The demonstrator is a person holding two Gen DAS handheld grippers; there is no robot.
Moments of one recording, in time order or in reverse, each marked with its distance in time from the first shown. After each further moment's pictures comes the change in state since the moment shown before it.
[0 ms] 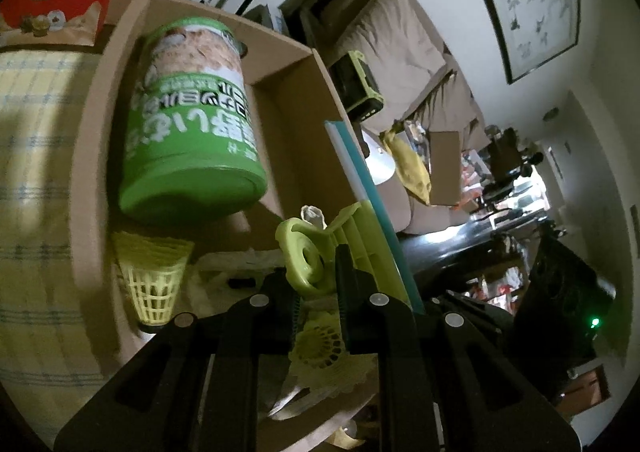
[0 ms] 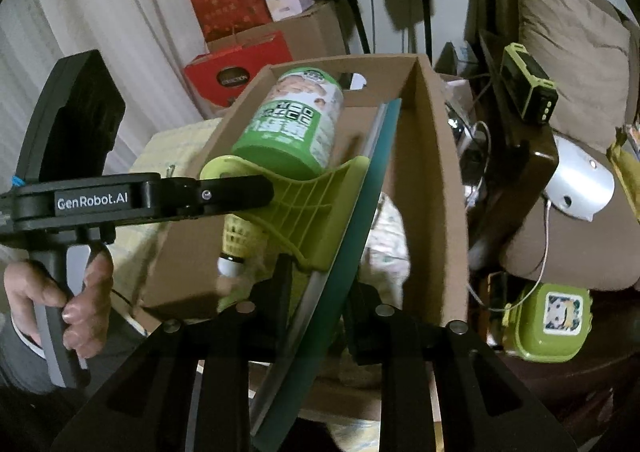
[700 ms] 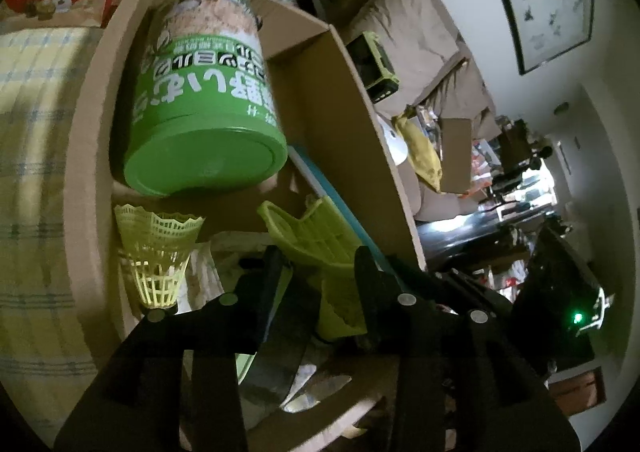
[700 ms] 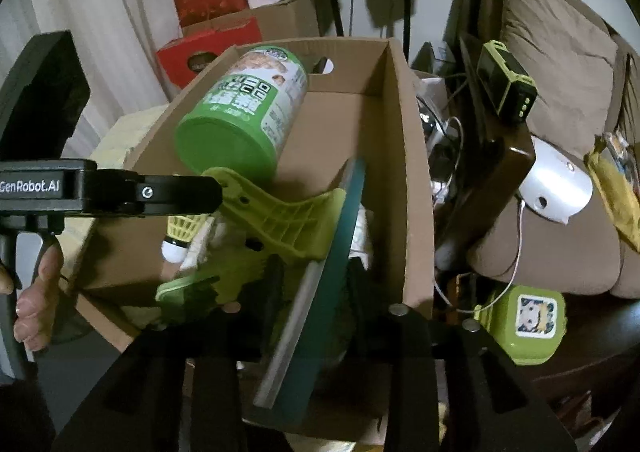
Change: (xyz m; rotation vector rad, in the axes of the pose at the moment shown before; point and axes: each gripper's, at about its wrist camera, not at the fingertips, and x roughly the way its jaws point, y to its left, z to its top) left arm -0.002 0.012 -0.015 -0.005 0.053 0.034; right arm 0.019 -0.020 -0.013 -0.017 0.009 -0.106
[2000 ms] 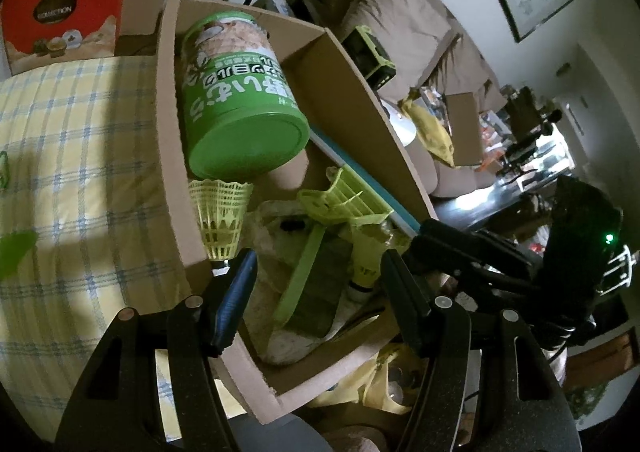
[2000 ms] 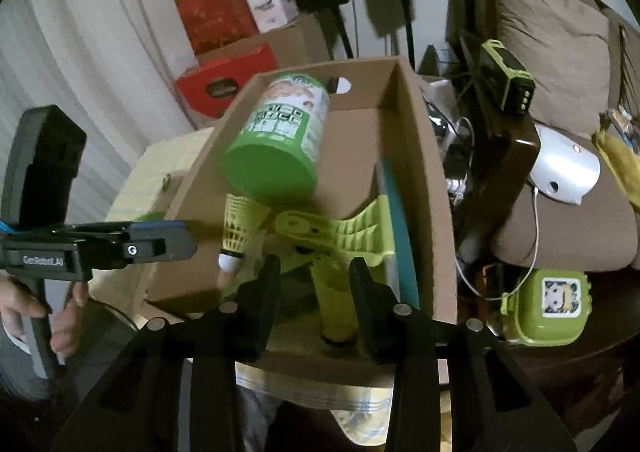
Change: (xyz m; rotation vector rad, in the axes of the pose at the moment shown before) left arm -0.054 0.000 -0.025 0.133 0.017 0.079; right arm -0.035 0.021 0.001 0.064 -0.021 0.066
